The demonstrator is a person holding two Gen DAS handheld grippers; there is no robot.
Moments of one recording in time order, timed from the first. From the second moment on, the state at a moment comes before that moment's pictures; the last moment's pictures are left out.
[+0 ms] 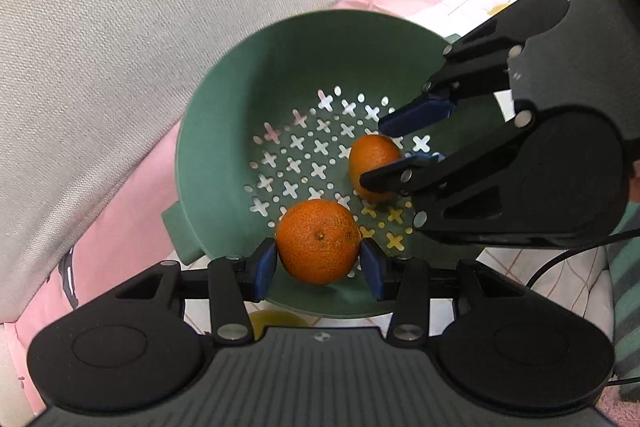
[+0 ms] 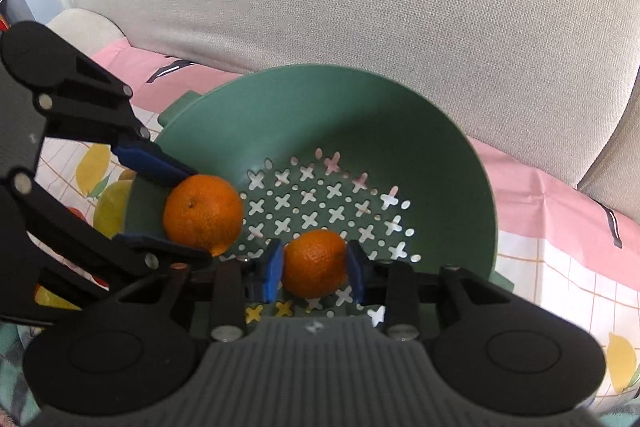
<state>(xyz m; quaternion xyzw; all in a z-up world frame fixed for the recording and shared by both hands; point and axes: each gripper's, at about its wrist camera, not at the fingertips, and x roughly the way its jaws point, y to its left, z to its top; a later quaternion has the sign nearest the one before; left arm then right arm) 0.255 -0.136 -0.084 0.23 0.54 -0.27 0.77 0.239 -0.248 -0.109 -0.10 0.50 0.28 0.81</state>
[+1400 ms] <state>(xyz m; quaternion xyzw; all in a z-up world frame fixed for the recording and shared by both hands) 0.162 -0.061 -0.009 0.13 0.47 -0.16 0.86 0.167 -0.241 -0.055 -0.08 0.46 0.24 0.85</state>
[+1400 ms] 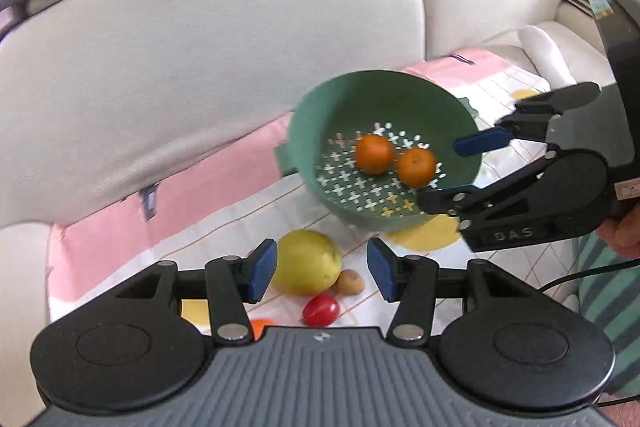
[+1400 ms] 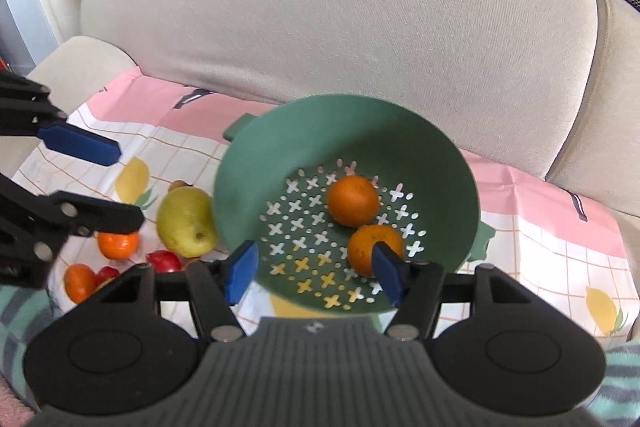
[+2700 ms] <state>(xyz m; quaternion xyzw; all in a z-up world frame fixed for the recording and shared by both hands) 0.086 0.018 -0.073 0.06 0.54 -0.12 0.83 0.056 -0.172 -0.089 -0.03 0.47 0.29 0.83</state>
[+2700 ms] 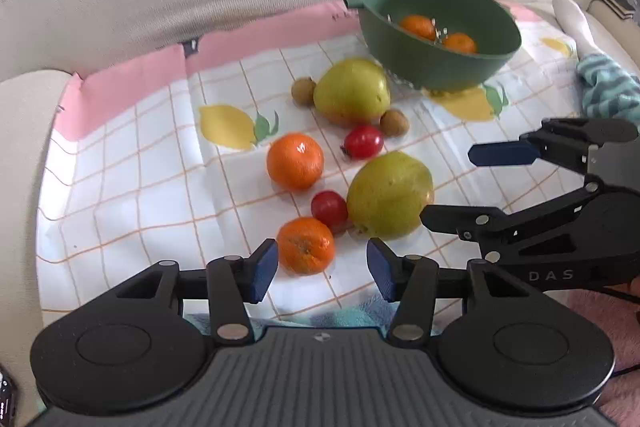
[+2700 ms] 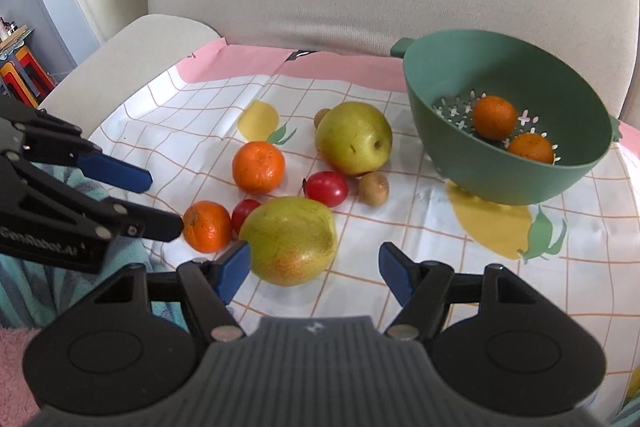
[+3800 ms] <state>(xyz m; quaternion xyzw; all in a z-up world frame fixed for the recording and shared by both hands) 0.109 0.015 -0.124 0.10 0.57 -0.13 0.81 0.101 -0.150 -0.140 0.07 0.55 0.30 0.78</state>
